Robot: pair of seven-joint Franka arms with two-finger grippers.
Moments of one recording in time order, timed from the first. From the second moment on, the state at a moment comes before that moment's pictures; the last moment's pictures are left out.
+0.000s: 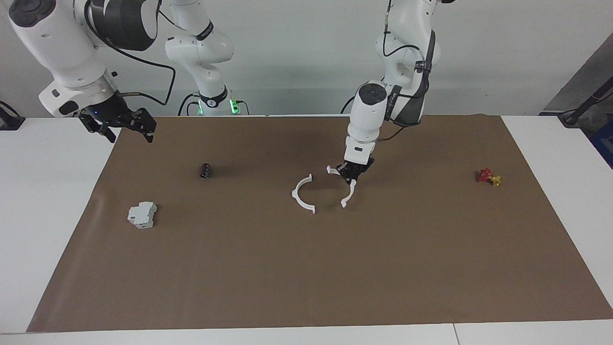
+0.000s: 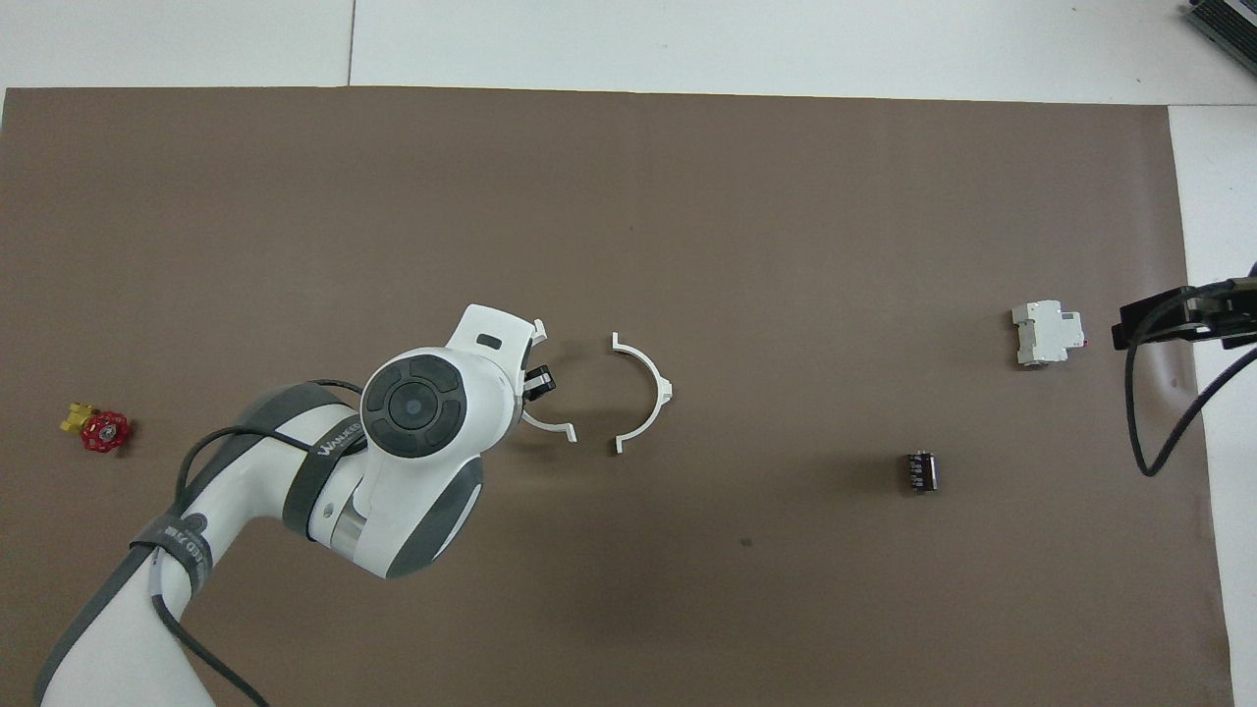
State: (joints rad) left arm -0.57 0.13 -0.01 -2.17 0.03 2.40 -0.97; right arm 0.07 0.01 -0.17 -1.64 -0.02 1.59 -0.08
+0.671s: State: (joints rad) left arm -0.62 0.21 -0.01 -2.15 0.06 2.45 -0.97; right arm 0.07 -0.01 -0.17 -1.63 -0.02 1.58 -0.08
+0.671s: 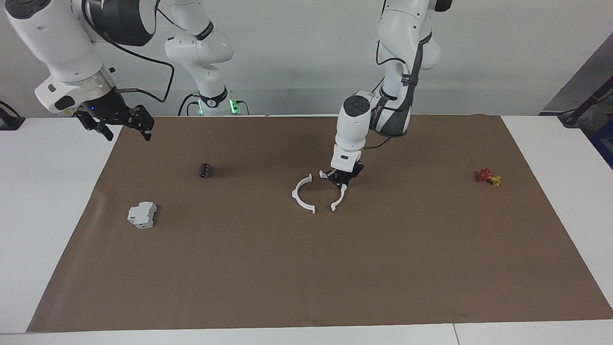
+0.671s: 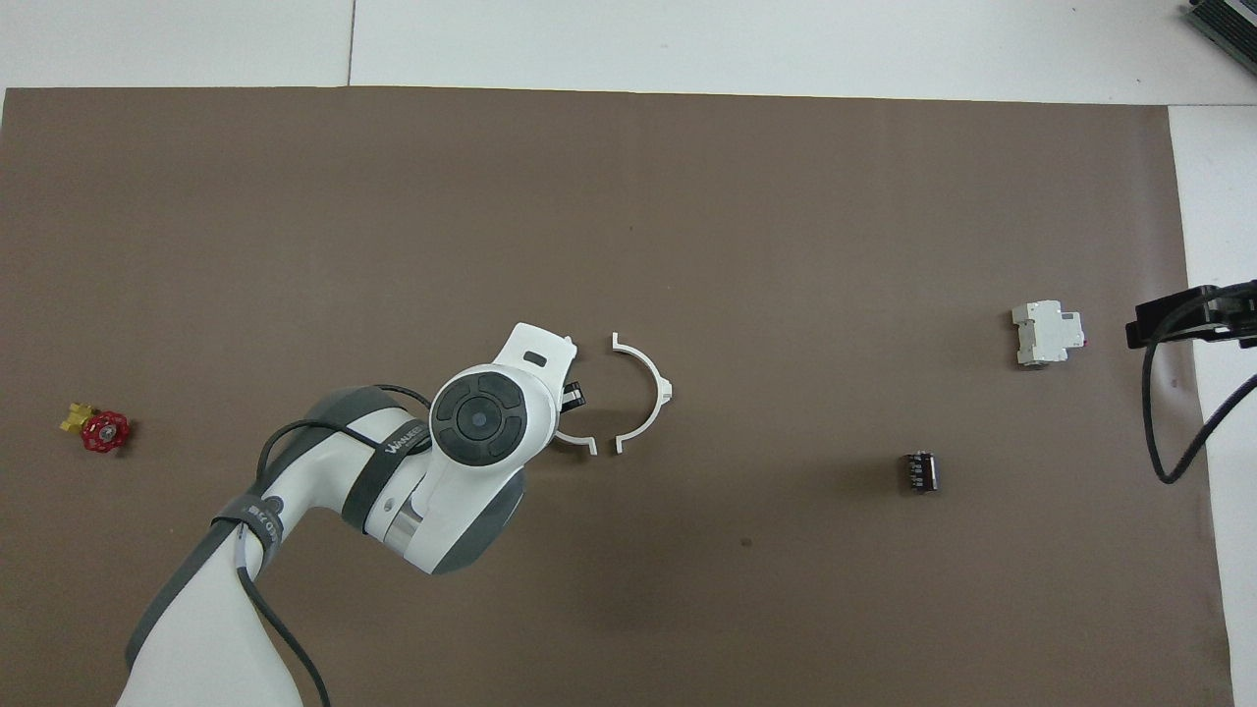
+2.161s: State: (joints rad) left arm -0.65 0.26 -0.01 -2.15 0.17 2.58 -0.97; right arm 0.07 -0.02 -0.17 -1.63 -0.02 1.58 -0.08
